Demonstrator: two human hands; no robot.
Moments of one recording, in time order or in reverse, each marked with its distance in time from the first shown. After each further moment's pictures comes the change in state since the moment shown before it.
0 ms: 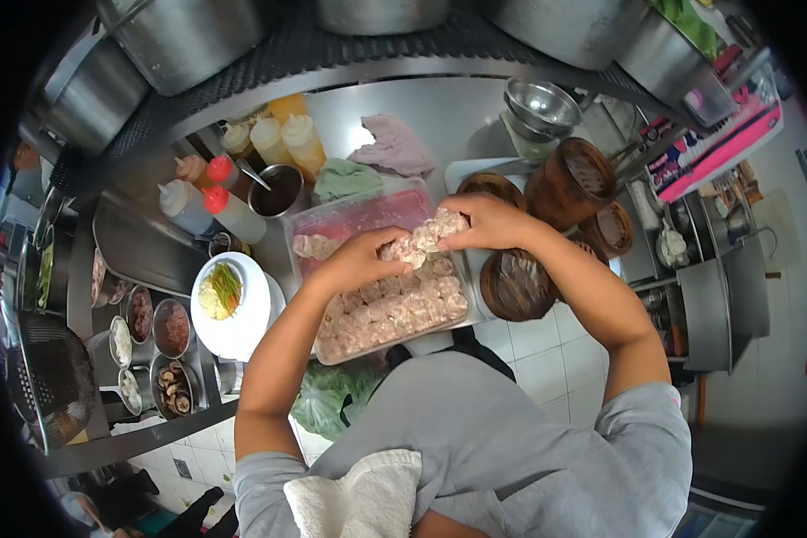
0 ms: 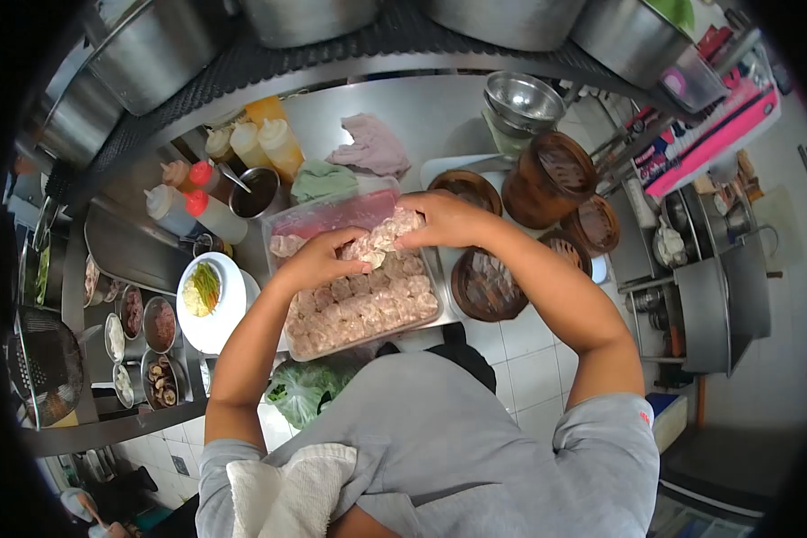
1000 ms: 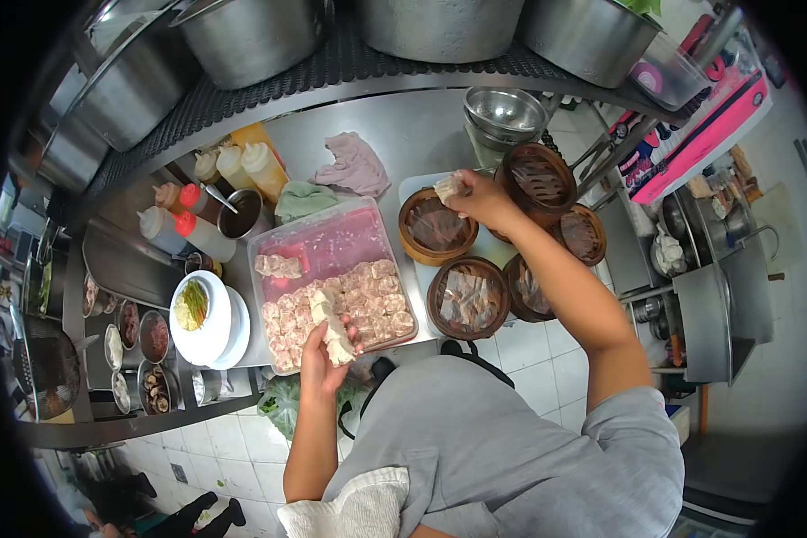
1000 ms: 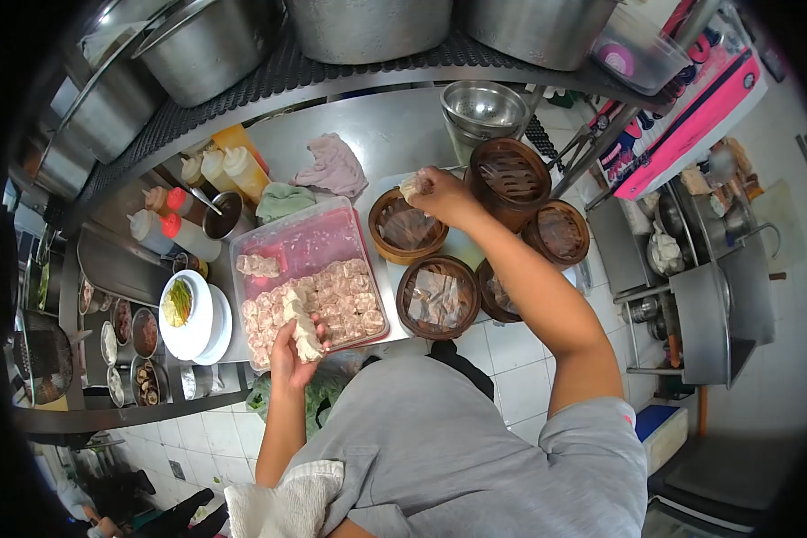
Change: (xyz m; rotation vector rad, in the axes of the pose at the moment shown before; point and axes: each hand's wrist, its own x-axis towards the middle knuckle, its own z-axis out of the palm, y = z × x) left_hand -0.069 -0.025 0.144 -1.520 0.705 -0.294; right_hand -0.030 0.131 -0.032 0.517 0.343 0.371
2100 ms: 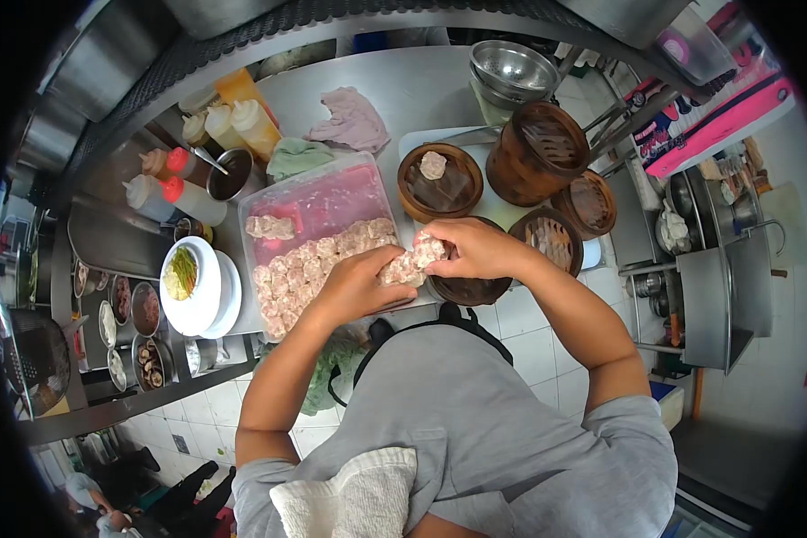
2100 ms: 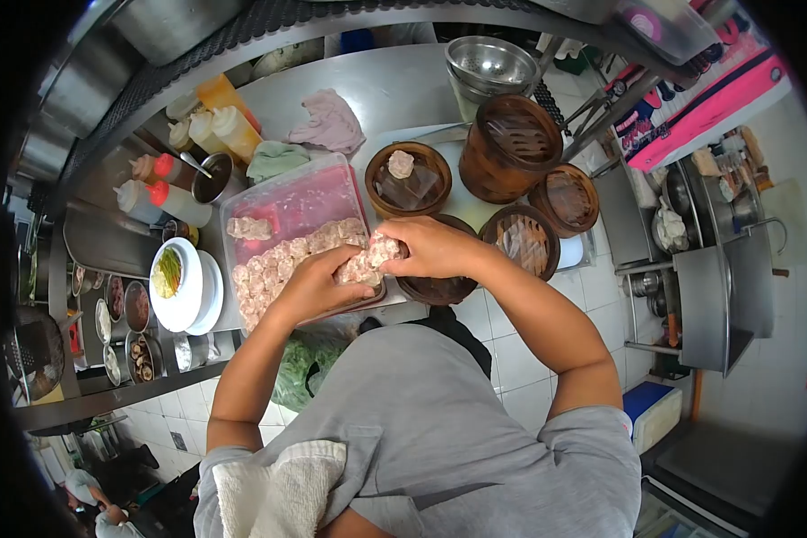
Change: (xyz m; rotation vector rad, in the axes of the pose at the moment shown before) left_hand 0.022 0.015 0.110 1.765 -0.513 0.496; right_hand -0.106 -0.035 0.048 -0.373 -0.439 -0.384
